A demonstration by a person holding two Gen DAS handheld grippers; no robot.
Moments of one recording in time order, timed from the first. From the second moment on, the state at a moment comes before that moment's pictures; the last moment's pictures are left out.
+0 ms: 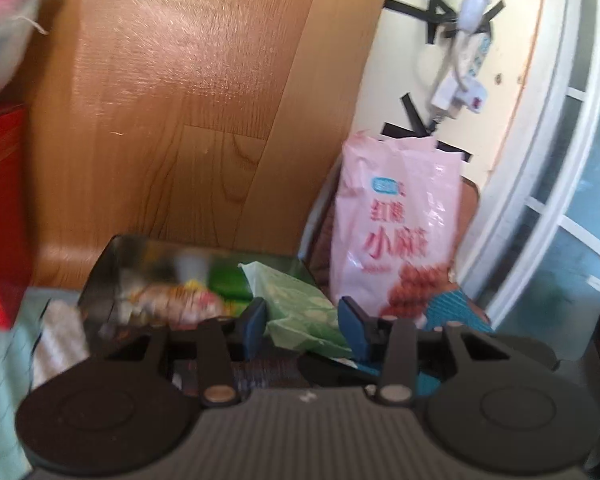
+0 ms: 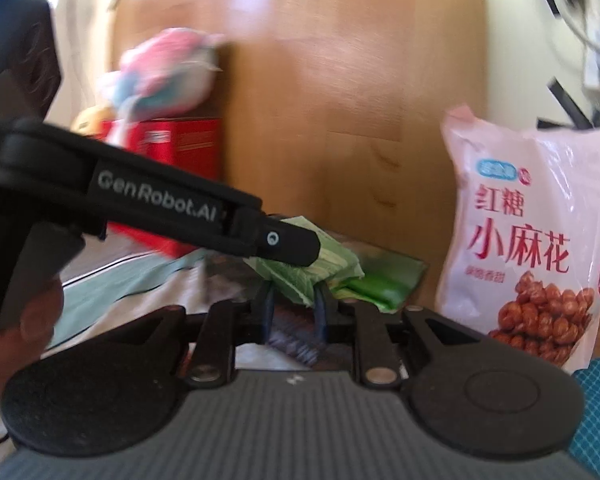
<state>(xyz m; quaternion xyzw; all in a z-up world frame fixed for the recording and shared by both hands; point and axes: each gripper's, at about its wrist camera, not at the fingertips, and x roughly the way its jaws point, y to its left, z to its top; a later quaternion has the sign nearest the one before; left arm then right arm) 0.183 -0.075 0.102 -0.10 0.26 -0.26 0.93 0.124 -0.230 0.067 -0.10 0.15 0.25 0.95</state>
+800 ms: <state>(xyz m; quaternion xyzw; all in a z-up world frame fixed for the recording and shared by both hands) 0.136 0.021 0.003 -0.22 0.36 -0.18 0.89 0.101 -0.217 0.005 0.01 0.32 0.35 0.88</state>
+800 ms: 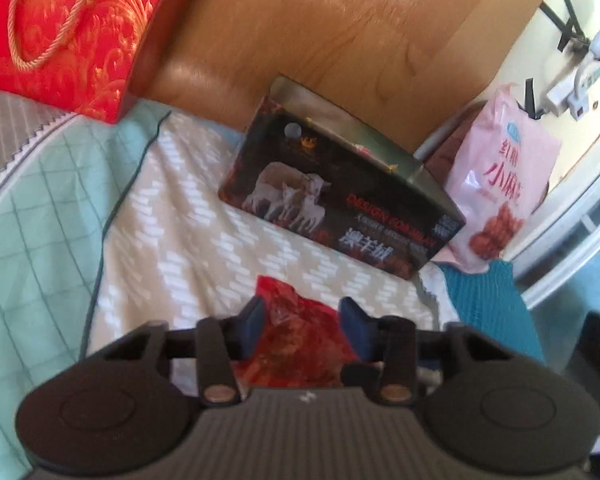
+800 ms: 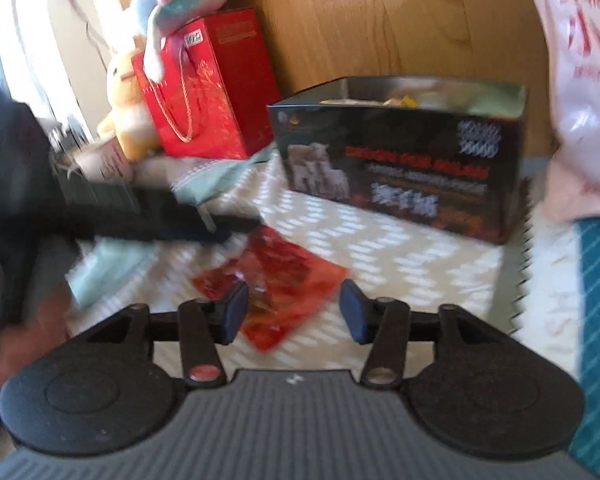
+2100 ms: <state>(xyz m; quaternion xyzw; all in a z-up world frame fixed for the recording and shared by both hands) -0.019 0.029 0.003 -0.25 0.38 -0.20 0.87 -0.007 -0.279 -0.018 0.15 0.37 0.39 0.83</state>
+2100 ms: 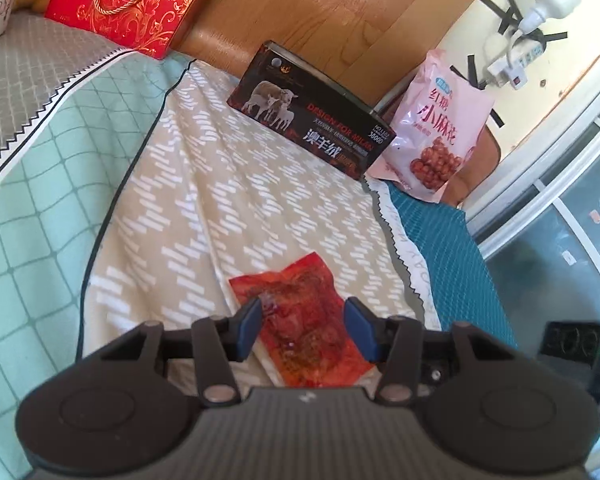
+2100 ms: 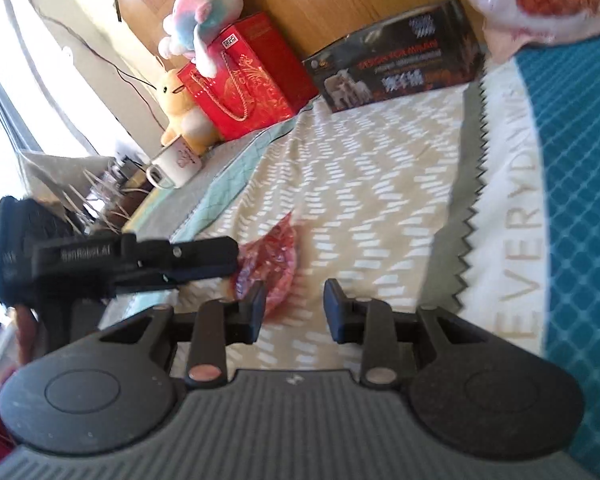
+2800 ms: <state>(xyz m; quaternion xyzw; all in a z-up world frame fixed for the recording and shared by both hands) -0.001 0.033 -0.001 -0.36 0.38 -0.27 0.81 0.015 -0.303 -0.036 0.38 0.40 0.41 0.73</state>
